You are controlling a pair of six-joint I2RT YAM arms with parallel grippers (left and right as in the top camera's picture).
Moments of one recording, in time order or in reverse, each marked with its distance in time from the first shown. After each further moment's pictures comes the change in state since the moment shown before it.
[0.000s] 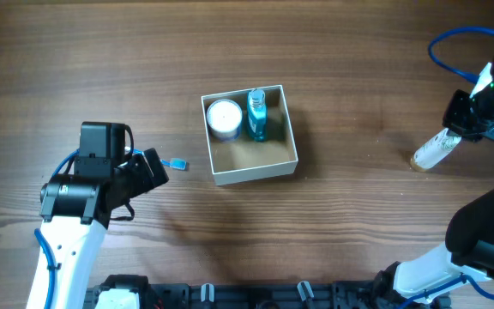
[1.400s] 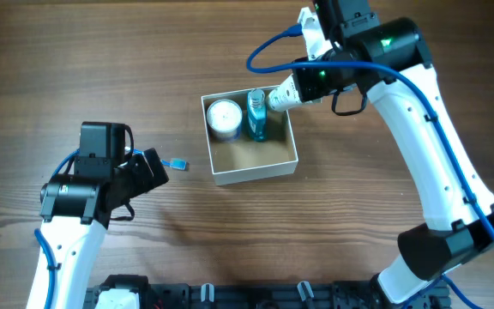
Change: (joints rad) left arm 0.000 0.000 0.000 0.000 0.000 0.000; right arm 0.791 0.004 0.341 0.044 -0.153 -0.023
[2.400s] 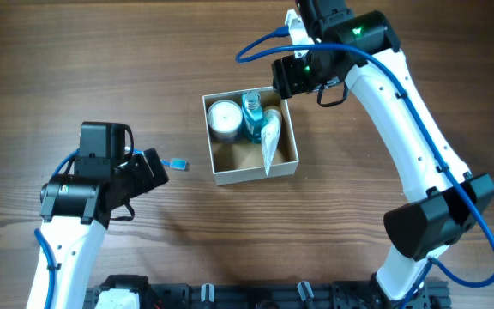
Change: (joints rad) left arm 0.000 0.000 0.000 0.000 0.000 0.000; right arm 0.000 0.116 0.000 0.058 -0.008 0.000
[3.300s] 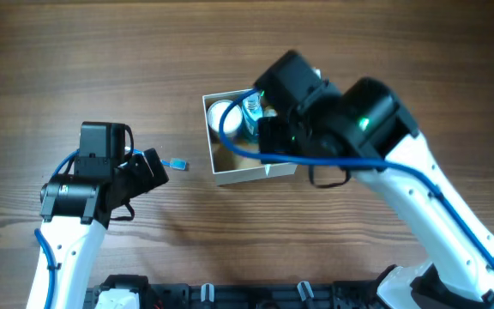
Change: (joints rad) left arm 0.000 0.000 0.000 0.000 0.000 0.000; right arm 0.398 -0.284 -0.015 -0.308 0.291 0.589
